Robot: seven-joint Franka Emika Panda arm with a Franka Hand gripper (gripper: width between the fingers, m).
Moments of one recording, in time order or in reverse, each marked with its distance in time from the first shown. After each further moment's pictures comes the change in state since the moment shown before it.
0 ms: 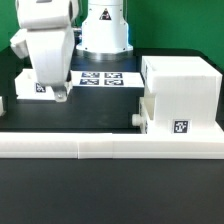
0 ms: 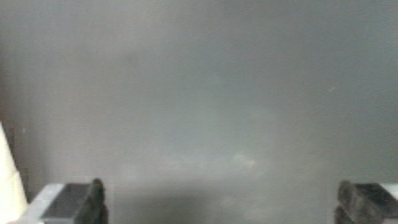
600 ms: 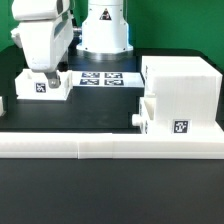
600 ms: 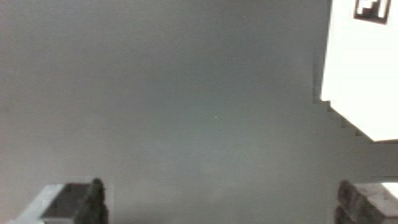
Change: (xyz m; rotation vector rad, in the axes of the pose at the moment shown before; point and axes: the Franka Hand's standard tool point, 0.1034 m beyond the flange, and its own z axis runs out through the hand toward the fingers) arm -0.004 -0.041 0.007 0.026 0.003 0.117
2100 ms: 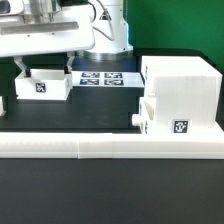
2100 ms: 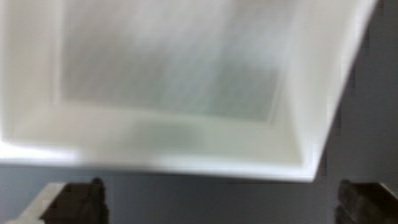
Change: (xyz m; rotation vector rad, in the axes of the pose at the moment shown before) arm -0.034 -0.063 0.019 -0.074 0.050 1.365
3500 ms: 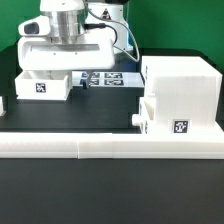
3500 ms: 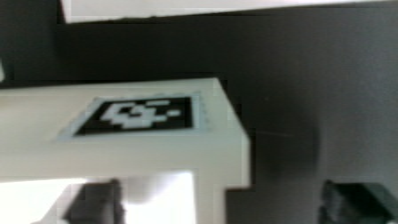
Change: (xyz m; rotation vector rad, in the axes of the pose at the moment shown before) arm -0.040 -0.033 0.043 -0.022 -0.001 0.124
